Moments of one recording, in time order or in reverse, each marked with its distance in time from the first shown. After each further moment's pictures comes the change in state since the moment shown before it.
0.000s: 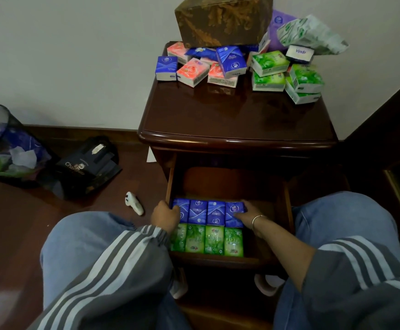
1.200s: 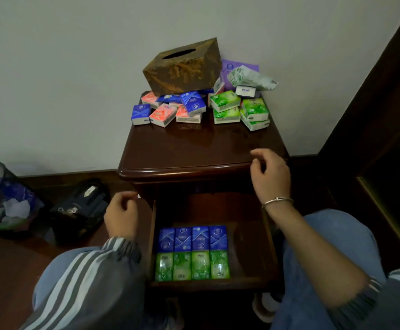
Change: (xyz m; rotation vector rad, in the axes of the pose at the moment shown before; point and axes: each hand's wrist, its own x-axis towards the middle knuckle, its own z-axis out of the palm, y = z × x) left_hand -0.038 0.057 -0.085 -0.377 0.528 0.416; right_hand -0.100 -0.123 -0.117 -0.175 0.818 -0.842
